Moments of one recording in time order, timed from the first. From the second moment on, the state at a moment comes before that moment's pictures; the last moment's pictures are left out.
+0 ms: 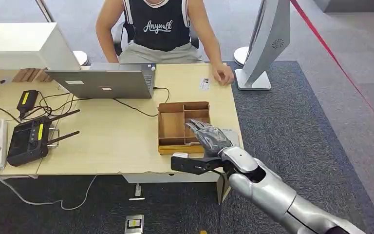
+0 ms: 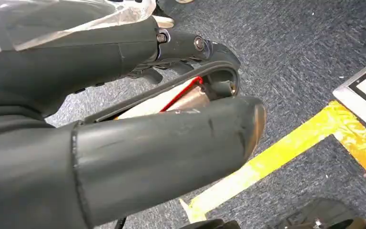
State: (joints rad) left arm -0.13 0.03 -1.30 -0.26 0.33 0.50 0.12; right arm -0.56 -0.29 0.88 -1.32 0.71 0.05 0.35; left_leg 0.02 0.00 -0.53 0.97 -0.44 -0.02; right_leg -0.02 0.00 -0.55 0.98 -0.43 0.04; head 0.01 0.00
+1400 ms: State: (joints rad) left arm -0.14 0.03 -1.30 -0.26 0.31 0.49 0.13; right arm -0.56 -0.29 0.85 -1.15 0.80 -0.09 0.34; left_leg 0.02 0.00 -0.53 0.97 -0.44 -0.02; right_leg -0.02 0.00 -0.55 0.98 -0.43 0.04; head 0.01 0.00
